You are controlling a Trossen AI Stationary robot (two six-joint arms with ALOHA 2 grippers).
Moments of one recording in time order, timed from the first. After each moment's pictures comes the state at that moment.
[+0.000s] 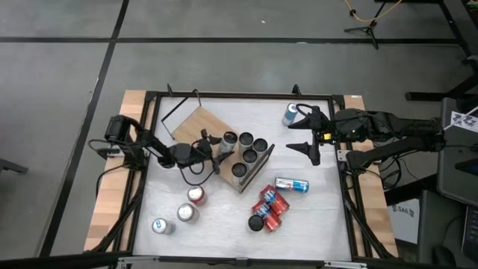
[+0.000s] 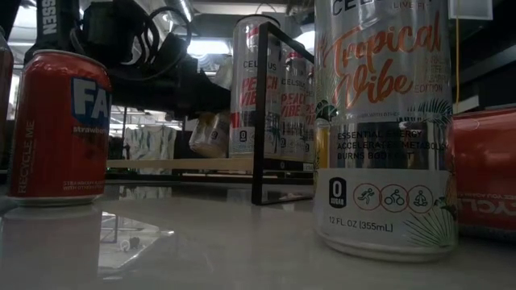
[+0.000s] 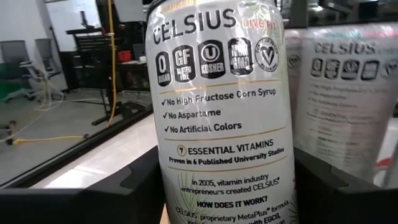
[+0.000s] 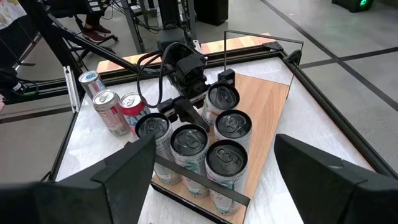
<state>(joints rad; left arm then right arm) -0.05 1.76 0.36 1.43 -0.47 0.04 0.10 0.99 1.22 -0.65 0.16 0.20</state>
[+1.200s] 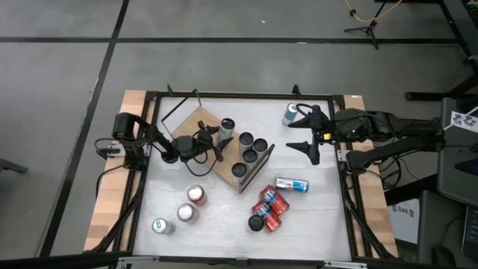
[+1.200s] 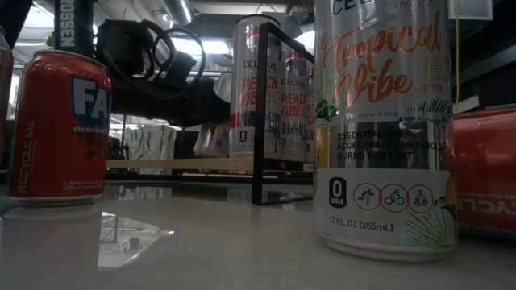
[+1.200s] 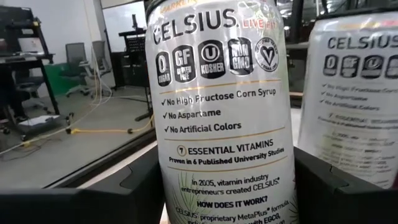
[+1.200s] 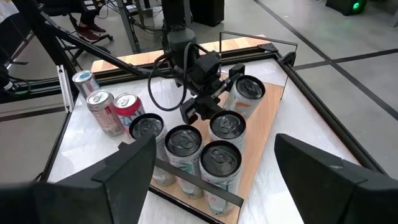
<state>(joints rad) 0.08 1.82 0.37 1.50 -0.51 0.06 0.10 0.99 1.22 -0.65 0.18 0.19</state>
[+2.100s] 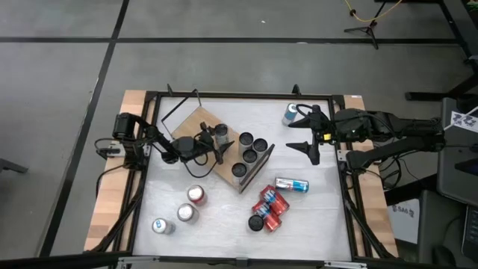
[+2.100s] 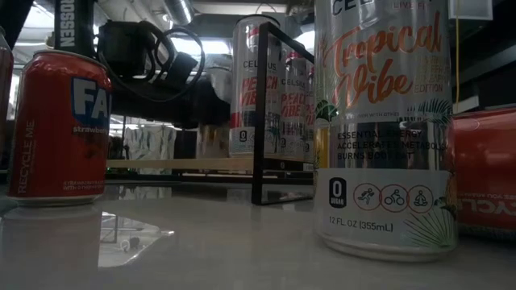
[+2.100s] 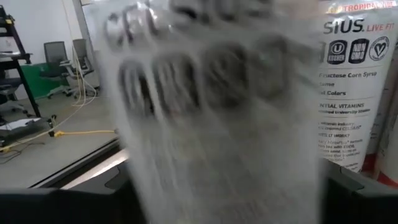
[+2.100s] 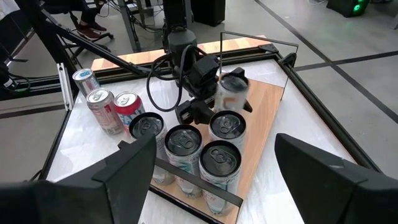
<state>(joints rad) 0.07 1.83 0.37 1.47 -0.46 0.06 0.10 0.99 1.22 -0.65 0.18 0.18</state>
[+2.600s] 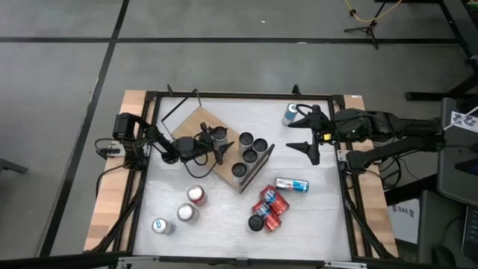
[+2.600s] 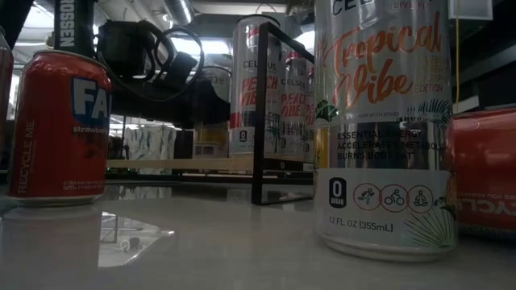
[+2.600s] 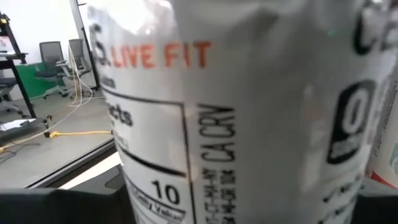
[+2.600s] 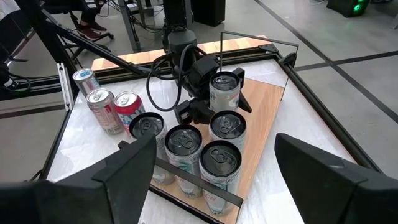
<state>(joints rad) 0.07 1.83 0.37 1.47 -0.44 0.06 0.10 0.99 1.22 -0.65 0.18 0.18</state>
